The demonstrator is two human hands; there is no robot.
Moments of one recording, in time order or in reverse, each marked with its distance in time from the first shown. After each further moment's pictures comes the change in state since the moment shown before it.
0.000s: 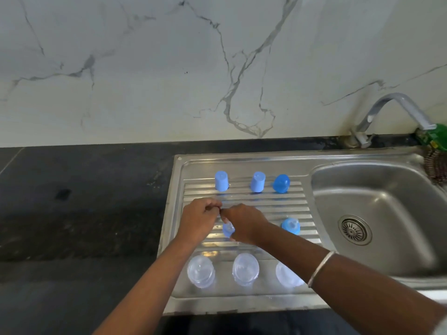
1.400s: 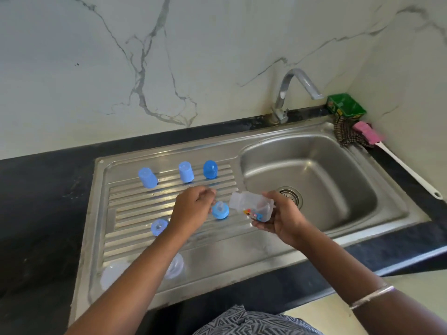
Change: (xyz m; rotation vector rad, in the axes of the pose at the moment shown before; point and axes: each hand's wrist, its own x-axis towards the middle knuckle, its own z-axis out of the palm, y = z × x) left_hand -0.022 0.087 0.131 -0.066 -0.186 0.109; right_hand -0.195 0.137 -0.033 1.884 0.391 0.843
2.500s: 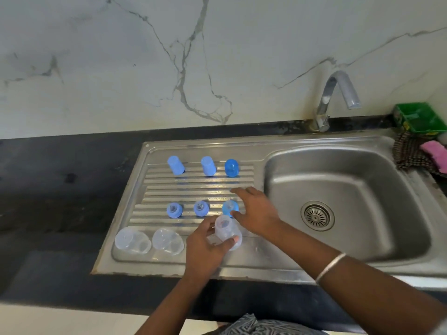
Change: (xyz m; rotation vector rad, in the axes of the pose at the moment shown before) left_hand -0.095 -0.019 0.082 -0.109 0.371 -0.142; right_hand 0.074 0.007 0.017 -1.428 -0.277 -0.820
